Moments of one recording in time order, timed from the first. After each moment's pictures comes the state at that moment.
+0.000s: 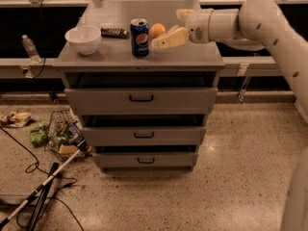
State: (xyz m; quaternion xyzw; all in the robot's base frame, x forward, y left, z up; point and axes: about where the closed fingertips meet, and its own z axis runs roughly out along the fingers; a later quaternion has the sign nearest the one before) arm 0.749 -0.044 0.948 -0.43 0.65 0.29 0.56
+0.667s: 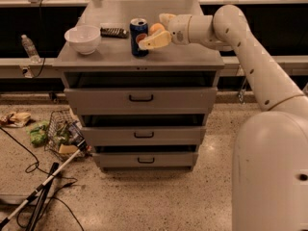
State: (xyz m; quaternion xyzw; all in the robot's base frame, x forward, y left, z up) arm 0.813 0.003 0.909 -0.44 0.62 0.32 0.56
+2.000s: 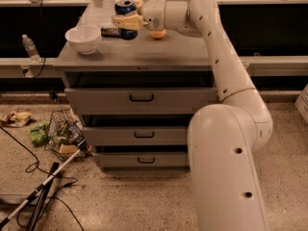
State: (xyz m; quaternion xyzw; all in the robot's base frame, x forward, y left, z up) arm 0.804 0.096 0.961 -0.51 0.50 0.40 0.58
